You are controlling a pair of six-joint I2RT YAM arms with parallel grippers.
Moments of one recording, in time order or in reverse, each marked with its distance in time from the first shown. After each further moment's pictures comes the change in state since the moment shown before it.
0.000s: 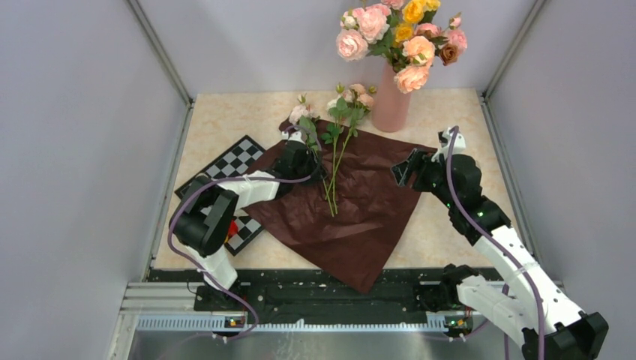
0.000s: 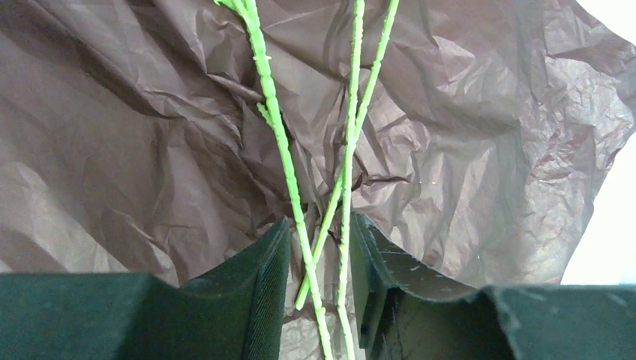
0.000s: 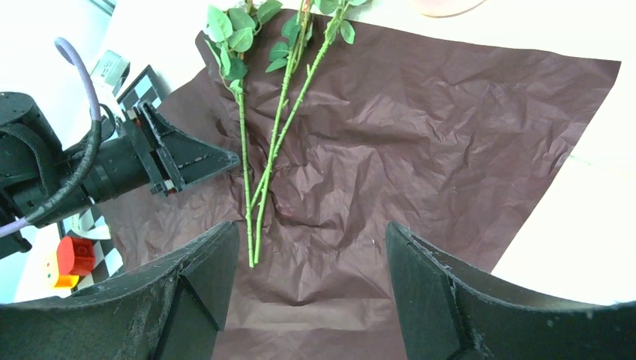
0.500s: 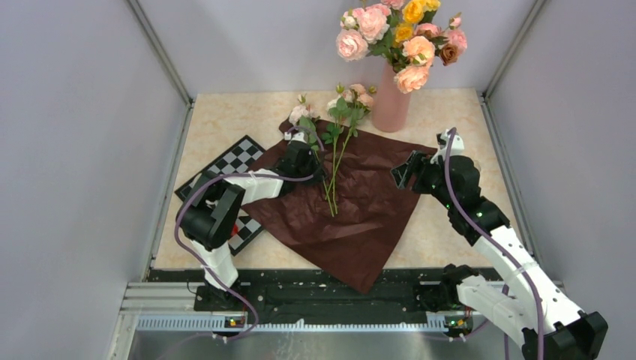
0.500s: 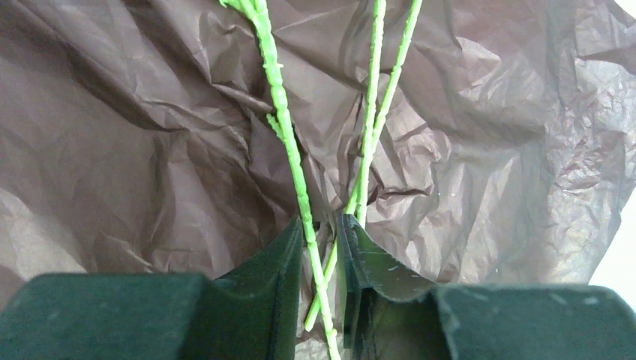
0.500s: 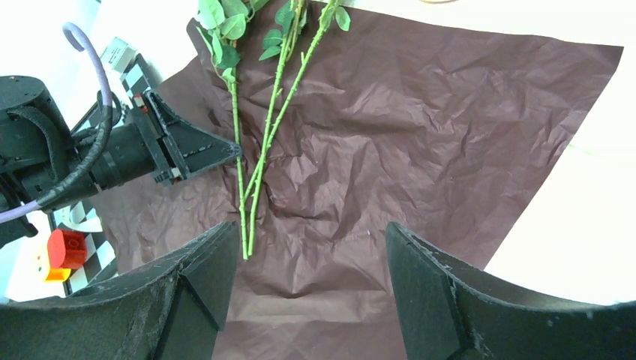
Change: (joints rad) left arm 0.000 0.067 0.031 0.004 -0.006 0.007; right arm 0.000 0.000 -0.013 -0.017 -0.004 -0.006
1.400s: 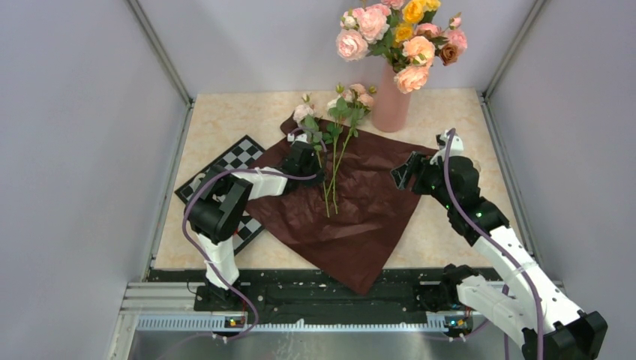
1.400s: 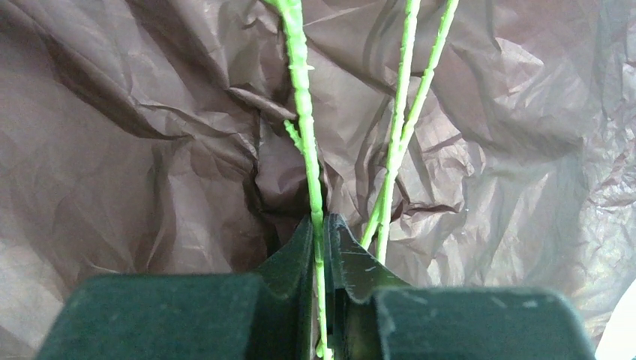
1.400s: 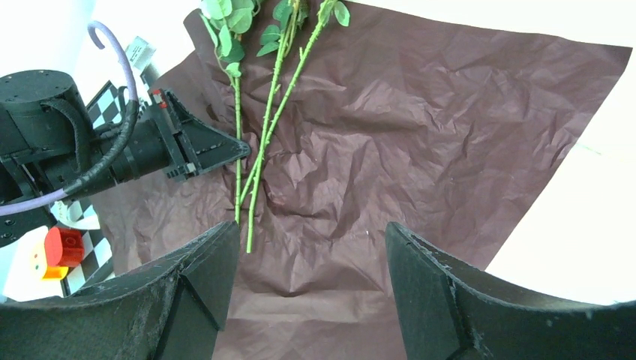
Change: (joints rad) left arm 0.000 0.079 0.043 -0.006 -0.002 0.008; right arm 0.000 0.000 -0.008 -0.001 0.000 0.001
